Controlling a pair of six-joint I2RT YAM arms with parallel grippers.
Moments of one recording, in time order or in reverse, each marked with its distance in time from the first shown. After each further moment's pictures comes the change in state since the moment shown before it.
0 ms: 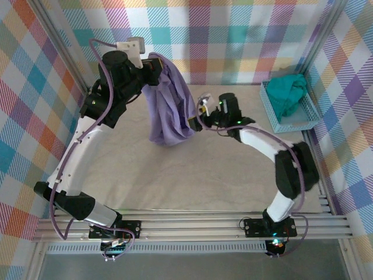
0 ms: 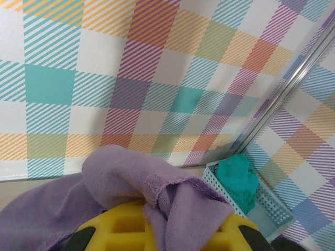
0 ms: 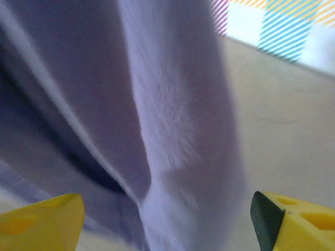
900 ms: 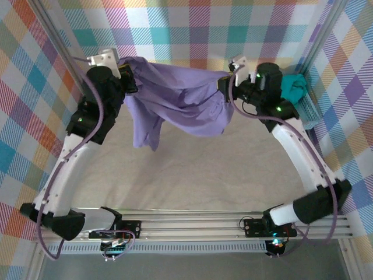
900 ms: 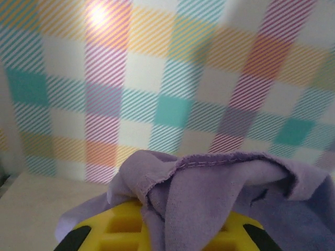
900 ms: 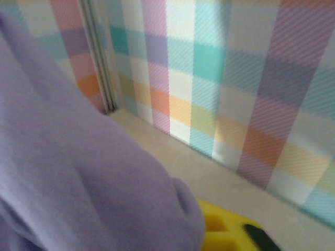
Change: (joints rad) left arm 0.068 -0.167 -0.243 0.050 -0.404 0.106; right arm -0.144 -0.302 0.369 -0.449 0.094 -0.027
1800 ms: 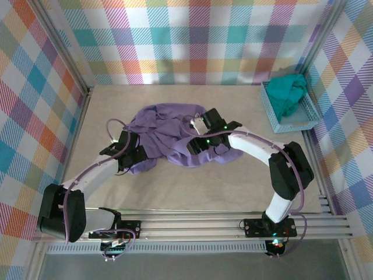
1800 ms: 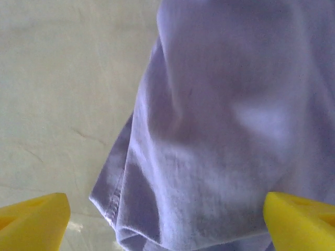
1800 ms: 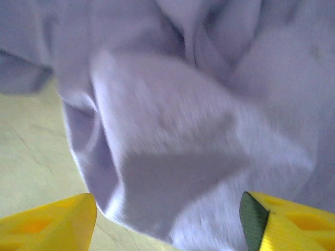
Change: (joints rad) left arm 0.103 -0.029 -0.925 -0.065 0.156 -0.394; right arm 0.274 0.264 -0.374 -0.134 0.119 0.074
